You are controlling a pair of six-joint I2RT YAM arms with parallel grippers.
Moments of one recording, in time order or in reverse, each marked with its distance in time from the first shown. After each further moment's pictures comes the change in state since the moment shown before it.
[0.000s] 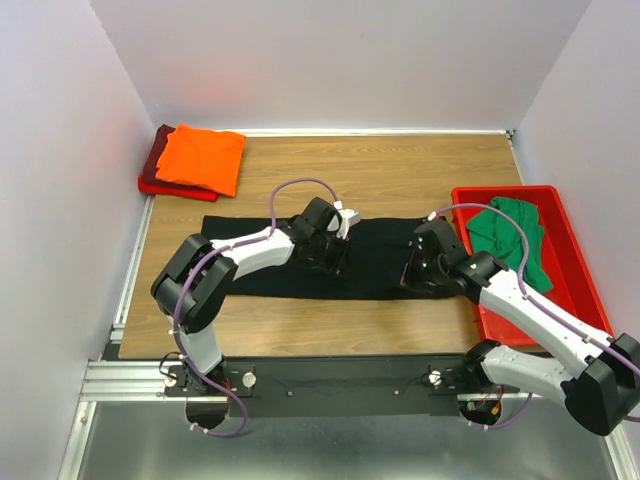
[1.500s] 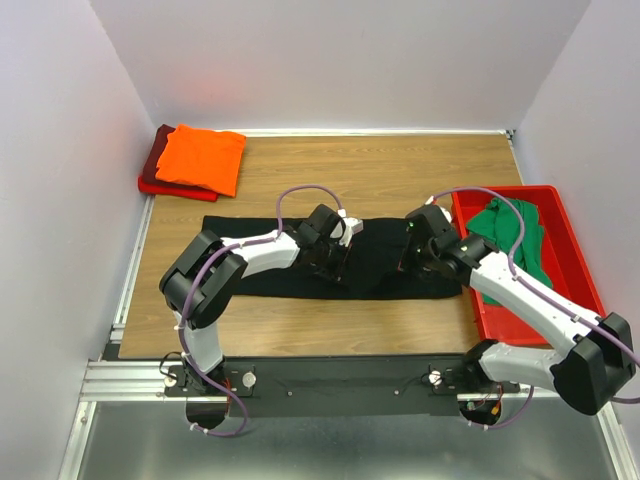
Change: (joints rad) left arm -0.023 0.045 -0.013 0.014 -0.005 0.018; right arm 0.000 0.127 0.150 -0.057 0.171 -0.036
